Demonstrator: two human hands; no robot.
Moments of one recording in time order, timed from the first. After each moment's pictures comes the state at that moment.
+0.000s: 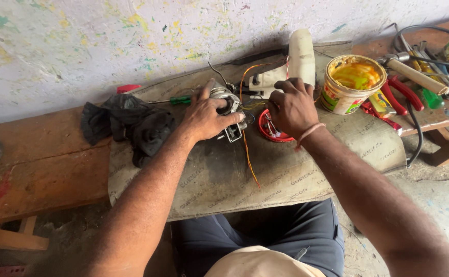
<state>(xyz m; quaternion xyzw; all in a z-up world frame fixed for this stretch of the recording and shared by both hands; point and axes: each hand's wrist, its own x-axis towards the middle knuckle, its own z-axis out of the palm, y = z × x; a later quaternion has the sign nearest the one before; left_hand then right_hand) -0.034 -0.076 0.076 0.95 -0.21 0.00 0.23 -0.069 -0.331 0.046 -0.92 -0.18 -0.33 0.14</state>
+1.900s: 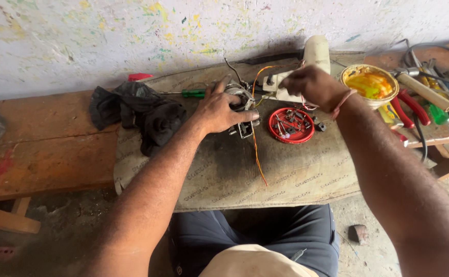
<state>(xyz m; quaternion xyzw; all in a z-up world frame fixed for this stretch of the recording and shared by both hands) -0.034 -0.069 0.081 0.95 -0.19 -0.04 0.24 -0.037 -0.343 0.120 -0.90 -0.06 0.08 0.43</state>
